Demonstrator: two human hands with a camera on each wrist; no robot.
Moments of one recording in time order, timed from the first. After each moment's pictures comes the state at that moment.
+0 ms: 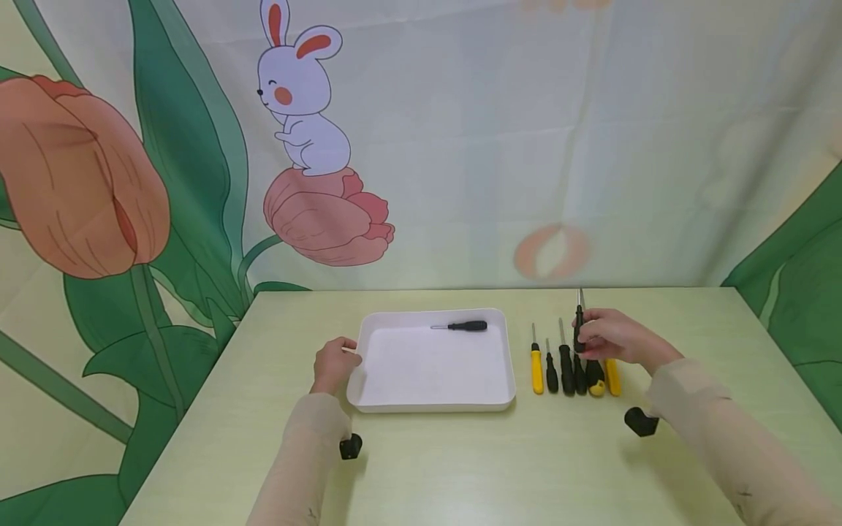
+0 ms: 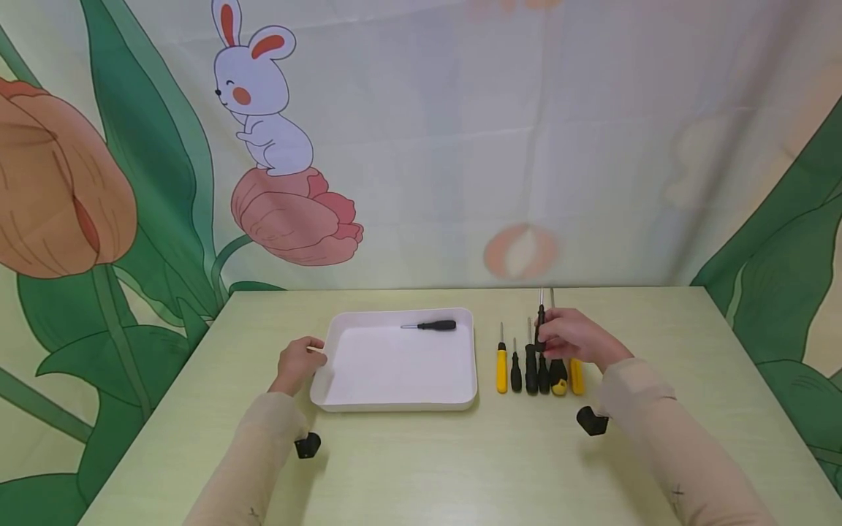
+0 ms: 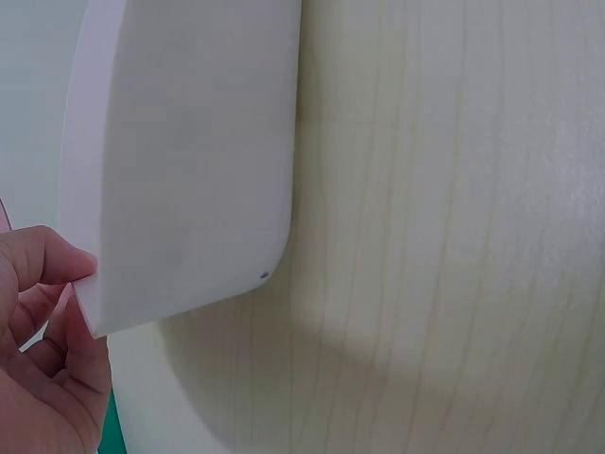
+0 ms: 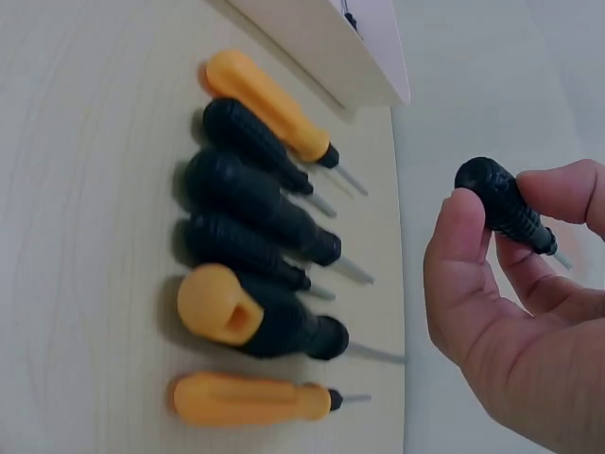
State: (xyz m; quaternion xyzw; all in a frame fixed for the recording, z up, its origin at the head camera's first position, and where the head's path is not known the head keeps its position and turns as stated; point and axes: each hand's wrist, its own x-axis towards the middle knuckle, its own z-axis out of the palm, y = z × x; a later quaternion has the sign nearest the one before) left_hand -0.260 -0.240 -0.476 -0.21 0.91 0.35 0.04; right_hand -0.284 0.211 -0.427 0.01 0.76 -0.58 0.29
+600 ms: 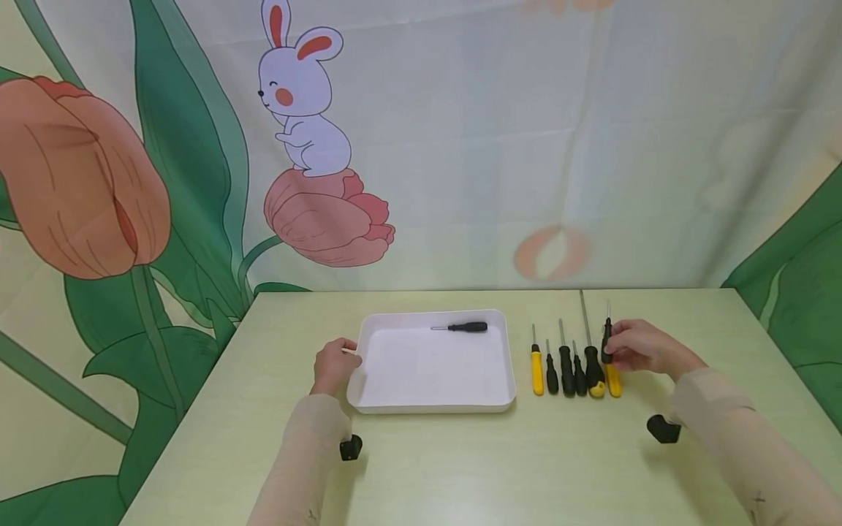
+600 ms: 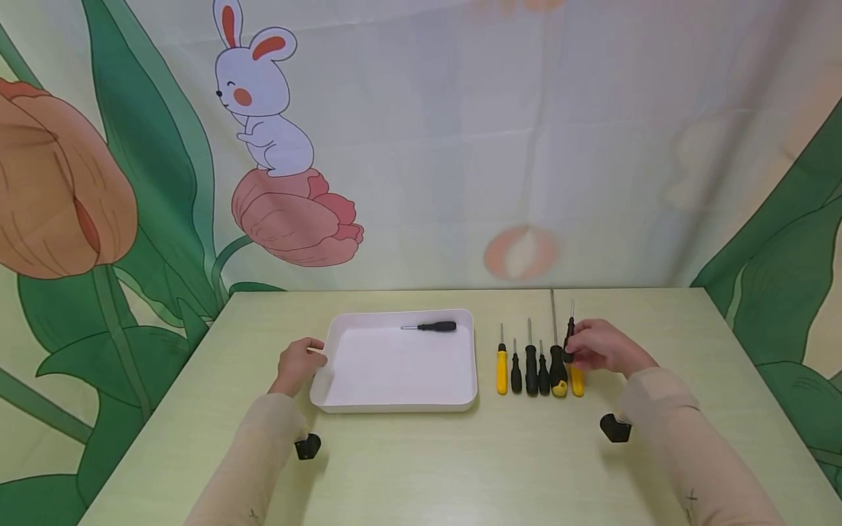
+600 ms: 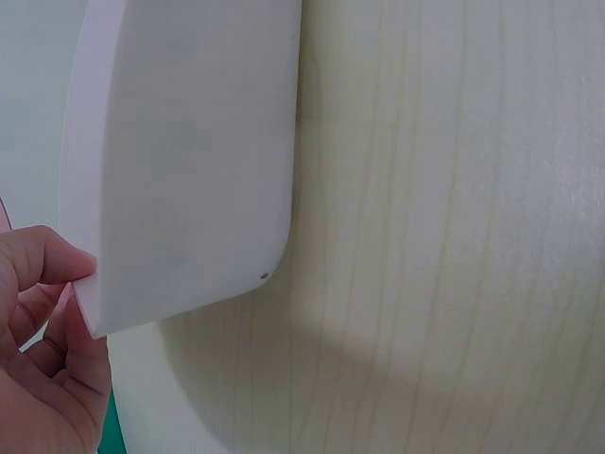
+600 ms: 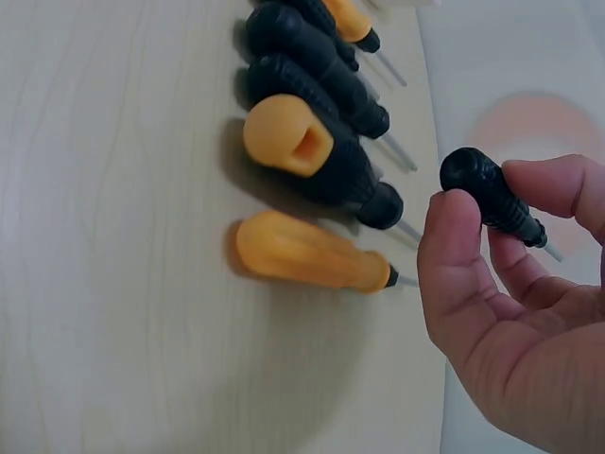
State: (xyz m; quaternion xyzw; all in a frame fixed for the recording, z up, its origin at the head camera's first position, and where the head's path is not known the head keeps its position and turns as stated) left_hand -0.257 -0.239 -0.473 -0.21 0.91 0.35 0.05; right_hand -0.283 0.250 -0.445 0.05 0.77 -0.56 0.30
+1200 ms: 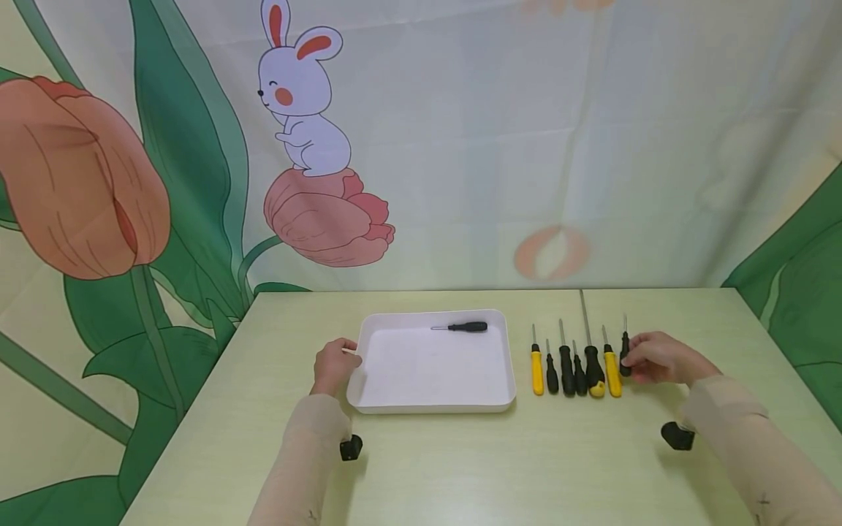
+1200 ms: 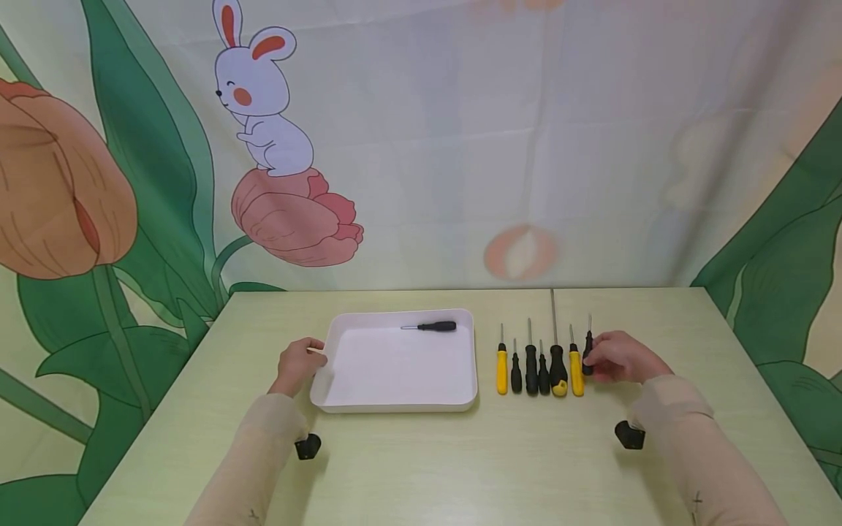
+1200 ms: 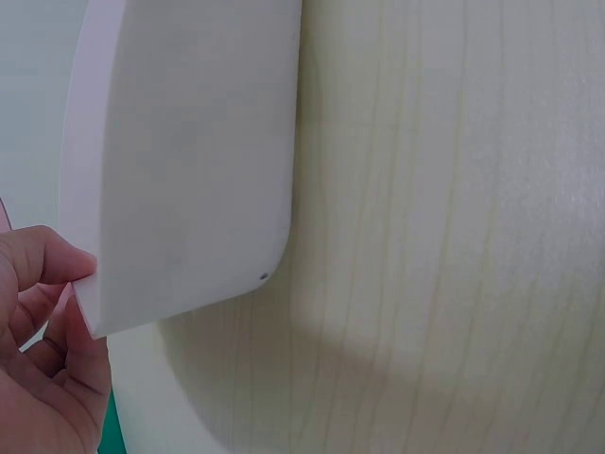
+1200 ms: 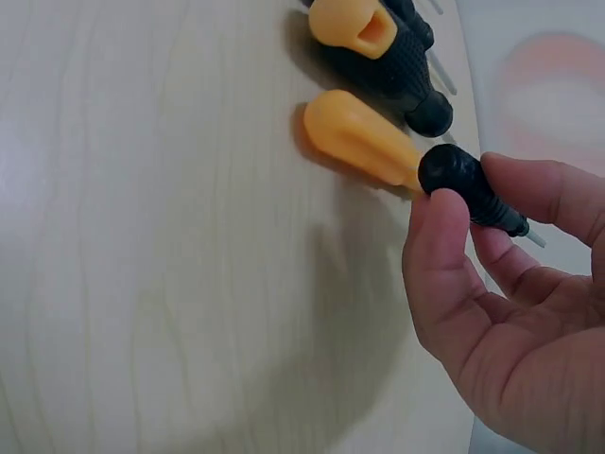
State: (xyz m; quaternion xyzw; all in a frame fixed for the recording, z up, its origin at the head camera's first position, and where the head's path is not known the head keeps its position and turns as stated) left_hand -0.258 -0.240 -0.475 -0.20 0.91 0.35 0.04; right_hand -0.278 0.275 -0.462 0.08 0.76 -0.55 0.32
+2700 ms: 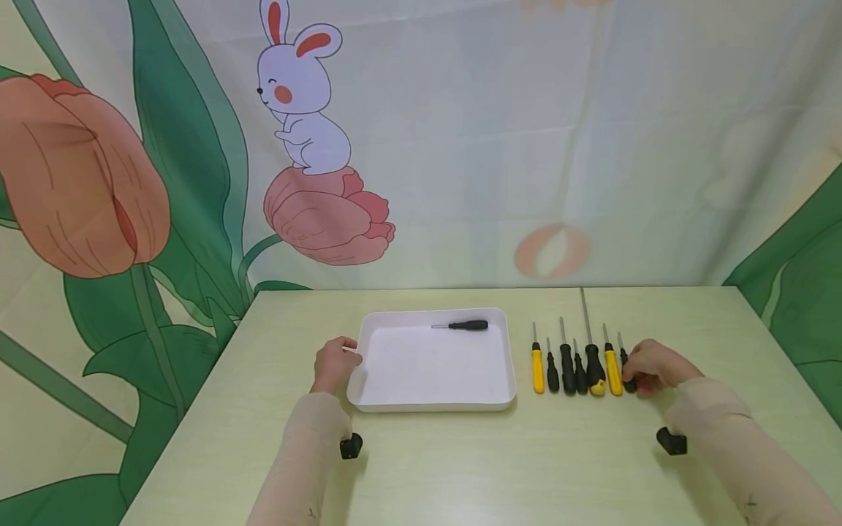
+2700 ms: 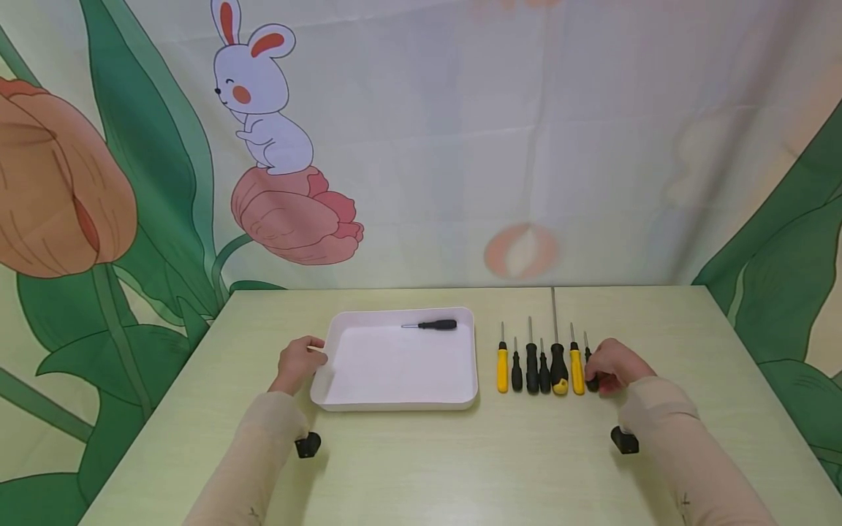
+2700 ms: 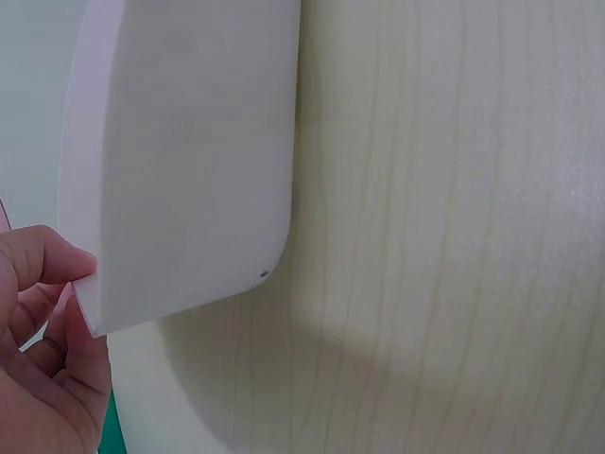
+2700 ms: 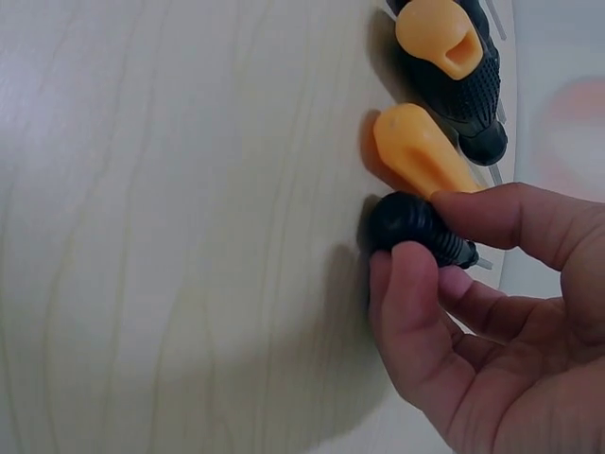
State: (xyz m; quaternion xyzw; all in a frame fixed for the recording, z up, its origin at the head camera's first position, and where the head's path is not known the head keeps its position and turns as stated) left_hand -0.259 -0.241 -0.477 -0.20 0.91 0.35 0.04; right_hand -0.273 0.261 -0.469 0.12 0.85 -0.39 0.32
